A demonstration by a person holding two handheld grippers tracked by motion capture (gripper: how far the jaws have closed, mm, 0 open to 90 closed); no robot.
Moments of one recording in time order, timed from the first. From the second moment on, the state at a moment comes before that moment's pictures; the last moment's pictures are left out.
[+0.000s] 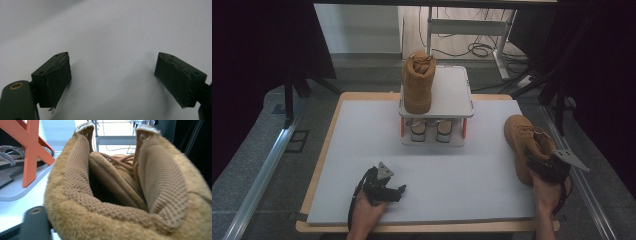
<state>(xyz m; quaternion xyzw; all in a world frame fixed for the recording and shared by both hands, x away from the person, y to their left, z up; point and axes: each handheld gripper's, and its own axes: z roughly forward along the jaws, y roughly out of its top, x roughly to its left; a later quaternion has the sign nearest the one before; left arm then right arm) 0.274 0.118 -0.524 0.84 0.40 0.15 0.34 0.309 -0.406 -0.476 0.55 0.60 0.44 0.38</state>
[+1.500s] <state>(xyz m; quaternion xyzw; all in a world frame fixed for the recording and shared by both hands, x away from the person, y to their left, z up) 0.274 0.118 -0.524 0.84 0.40 0.15 0.34 0.293 -0.373 -0.415 0.50 0.60 0.47 0.42</state>
